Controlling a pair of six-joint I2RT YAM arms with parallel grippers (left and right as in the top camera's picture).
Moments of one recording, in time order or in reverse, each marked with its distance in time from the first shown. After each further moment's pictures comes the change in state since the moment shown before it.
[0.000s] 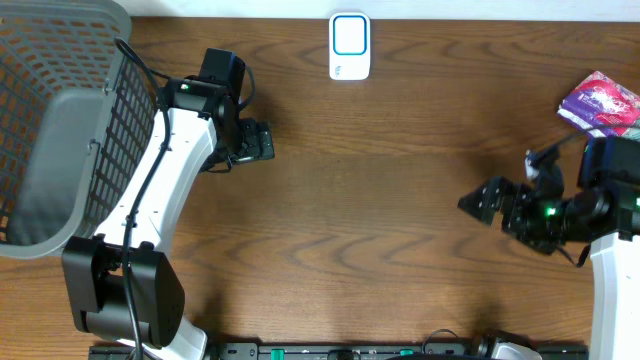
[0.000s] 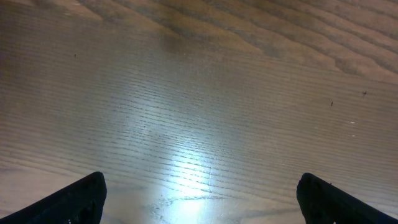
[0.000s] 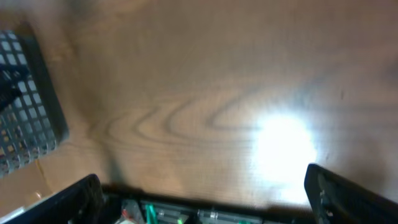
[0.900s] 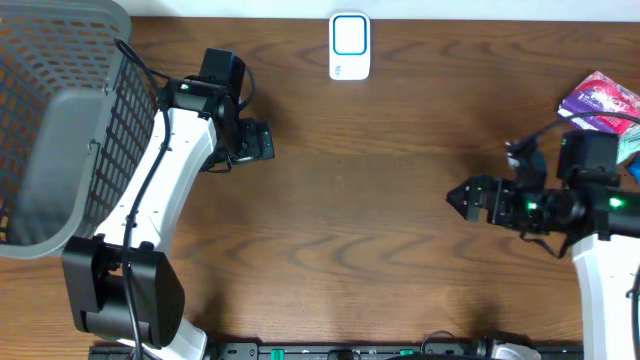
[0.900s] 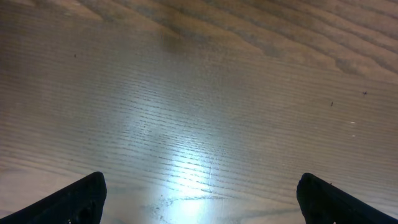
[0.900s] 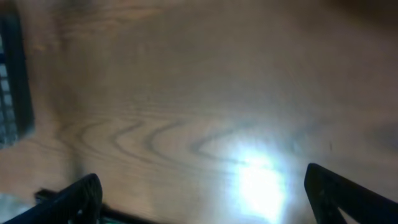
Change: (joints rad) left arm 0.000 0.000 0.000 0.000 0.000 0.000; right arm 0.132 -0.023 -0.075 0.271 0.060 -0.072
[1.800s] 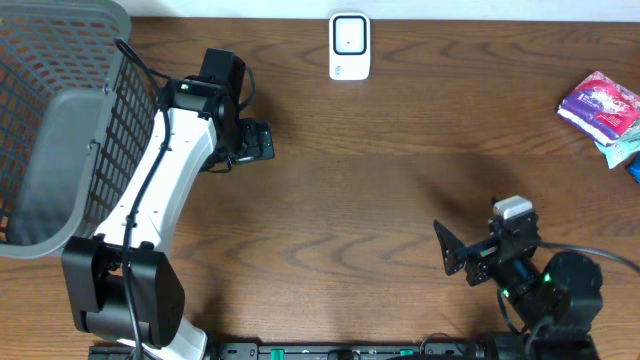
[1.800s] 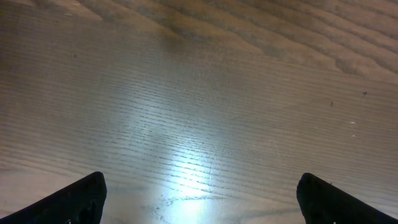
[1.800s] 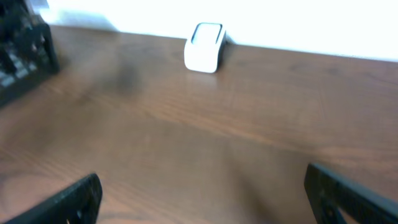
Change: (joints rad) left arm 0.000 0.000 0.000 0.000 0.000 0.000; right arm 0.137 -0.842 -0.617 0.623 0.094 -0.117
